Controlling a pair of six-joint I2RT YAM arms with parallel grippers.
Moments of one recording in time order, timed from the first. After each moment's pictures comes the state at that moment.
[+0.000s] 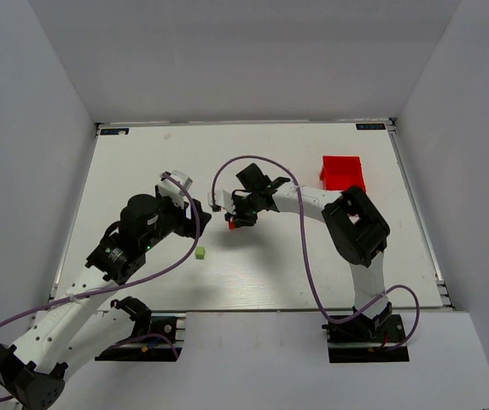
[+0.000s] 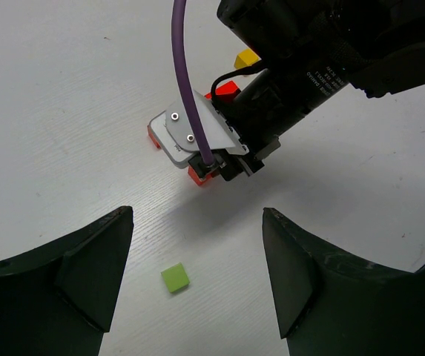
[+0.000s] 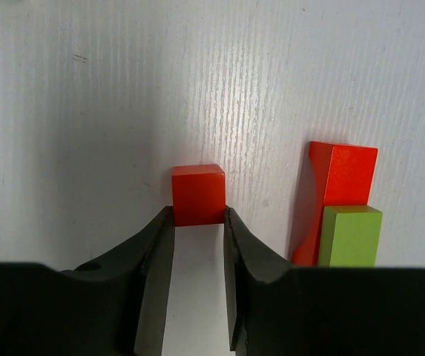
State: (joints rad) left arm -0.58 0.76 0.76 -0.32 0.04 -0.11; right arm 0.77 2.02 1.39 -0.37 -0.46 -0.86
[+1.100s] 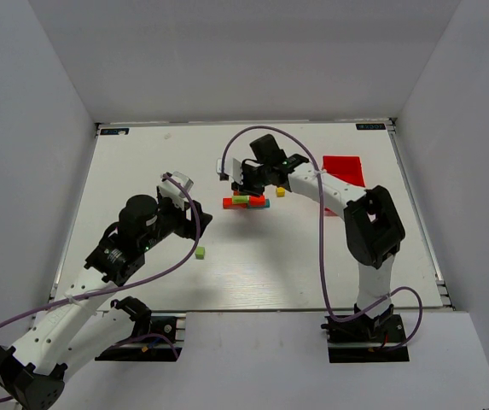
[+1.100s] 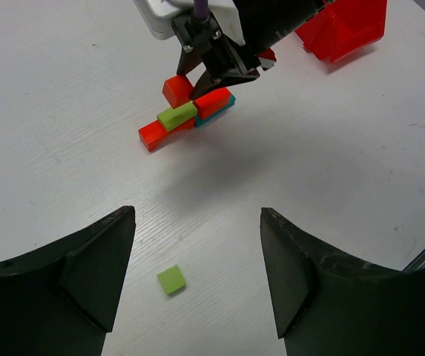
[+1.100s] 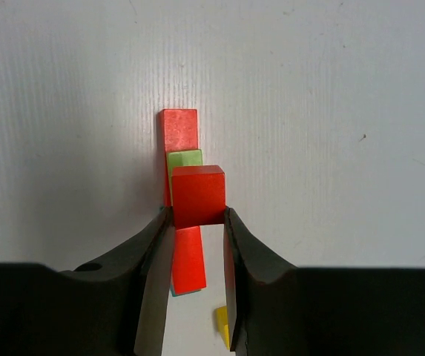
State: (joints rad) left arm -0.58 0.75 0.76 -0.32 0.08 -0.10; right arm 0.67 1.93 1.52 -0.43 -0.43 -0.88
